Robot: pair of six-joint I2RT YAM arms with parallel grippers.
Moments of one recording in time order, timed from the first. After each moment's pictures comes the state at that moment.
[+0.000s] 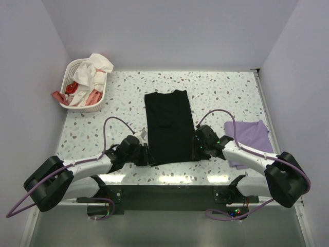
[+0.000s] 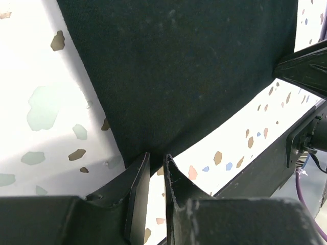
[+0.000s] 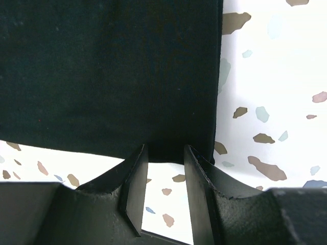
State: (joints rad) left arm -0.75 1.19 0.31 0.10 0.19 -0.83; right arm 0.67 1.26 0.58 -0.42 0.01 0.68
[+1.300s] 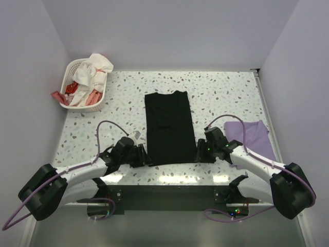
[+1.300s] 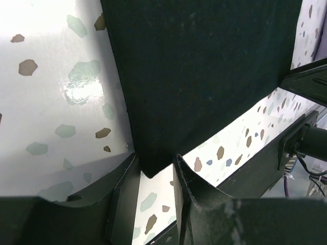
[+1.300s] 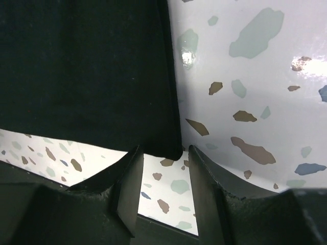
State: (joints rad) left arm -0.69 1.09 0.25 0.05 0.22 -0.88; right arm 0.55 1.14 0.48 -0.42 -0.13 0.69
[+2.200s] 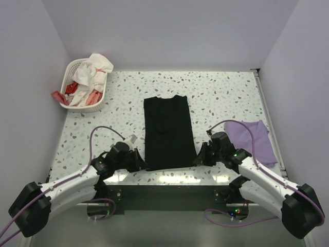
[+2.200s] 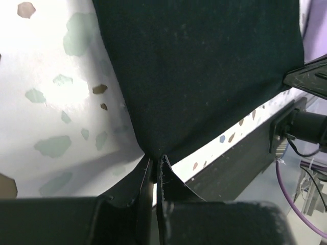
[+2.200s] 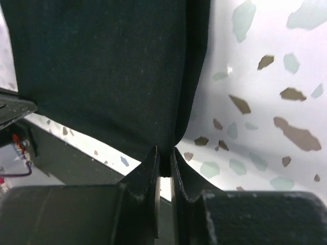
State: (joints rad) left arm -0.72 0.86 0.20 -0.09 0.21 -0.92; right arm 0.55 0.93 0.38 -0.37 -0.25 0.74
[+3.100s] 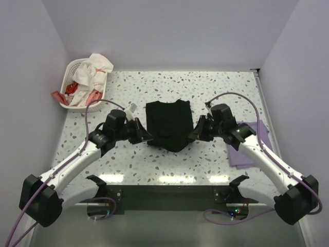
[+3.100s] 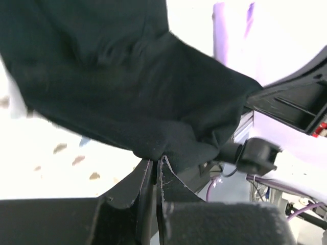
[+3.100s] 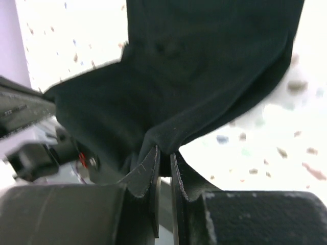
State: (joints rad) left arm -0.53 1.01 0.66 -0.29 0.39 -0.85; right arm 0.52 1.04 0.85 -0.60 -0.25 0.71
